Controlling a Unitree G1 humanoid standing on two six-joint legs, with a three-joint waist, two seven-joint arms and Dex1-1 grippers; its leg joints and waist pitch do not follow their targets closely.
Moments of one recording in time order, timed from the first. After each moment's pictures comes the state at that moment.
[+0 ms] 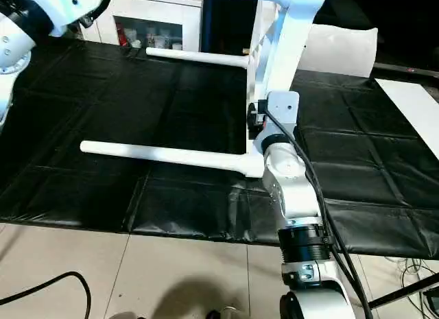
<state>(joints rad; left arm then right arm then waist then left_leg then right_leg) -1.03 0.67 -0.16 0.37 0.35 -0.09 -0.34 -0.55 -0.07 -0.04 0.25 0.07 0.29 -0.08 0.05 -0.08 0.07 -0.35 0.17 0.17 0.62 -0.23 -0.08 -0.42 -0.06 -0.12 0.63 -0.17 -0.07</state>
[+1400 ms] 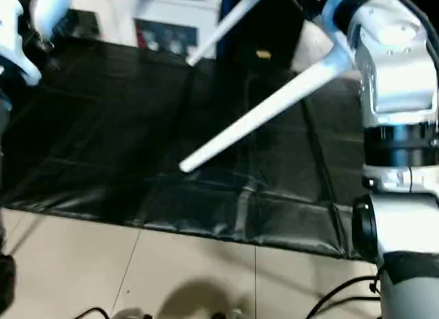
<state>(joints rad) -0.67 0.46 0.20 -0.02 -0.02 0.34 -0.38 -1.08 -0.52 -0.03 0.34 0.04 0.30 0.44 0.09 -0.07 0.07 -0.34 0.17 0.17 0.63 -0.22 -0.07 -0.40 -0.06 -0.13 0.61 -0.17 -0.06</state>
